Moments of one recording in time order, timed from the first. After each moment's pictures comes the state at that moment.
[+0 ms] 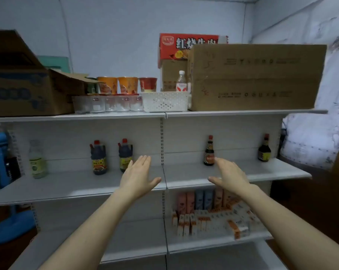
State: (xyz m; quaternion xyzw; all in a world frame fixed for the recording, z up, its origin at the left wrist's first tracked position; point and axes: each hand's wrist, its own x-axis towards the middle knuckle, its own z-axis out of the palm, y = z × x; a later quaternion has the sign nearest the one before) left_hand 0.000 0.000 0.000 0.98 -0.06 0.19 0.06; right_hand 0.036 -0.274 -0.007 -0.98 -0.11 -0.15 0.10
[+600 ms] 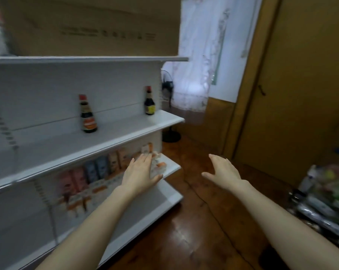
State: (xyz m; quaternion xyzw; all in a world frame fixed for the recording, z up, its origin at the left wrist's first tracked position) left_hand 0.036 -0.367 -0.115 0.93 -0.34 0.04 0.11; right_hand -0.067 -0.602 -0.134 -0.97 0.20 -0.09 0.11
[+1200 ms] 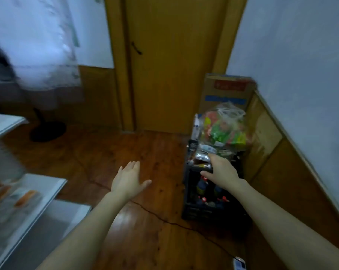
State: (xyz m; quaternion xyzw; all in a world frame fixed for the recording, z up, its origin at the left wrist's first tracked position) left_hand 0.017 -0.766 -0.229 0.80 -0.58 -0.11 0.07; right_hand -0.230 -0.894 -0.215 -0.84 0.53 0.00 0.12
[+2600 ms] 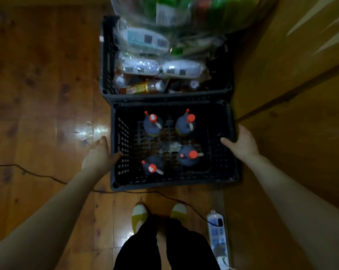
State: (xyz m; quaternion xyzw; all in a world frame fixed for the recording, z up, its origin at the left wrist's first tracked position) left_hand -0.139 -1.217 -0.752 0.80 -0.50 -0.31 -0.09; right_hand -0.501 -1.282 -0.742 -0.53 0.79 0.03 0.32
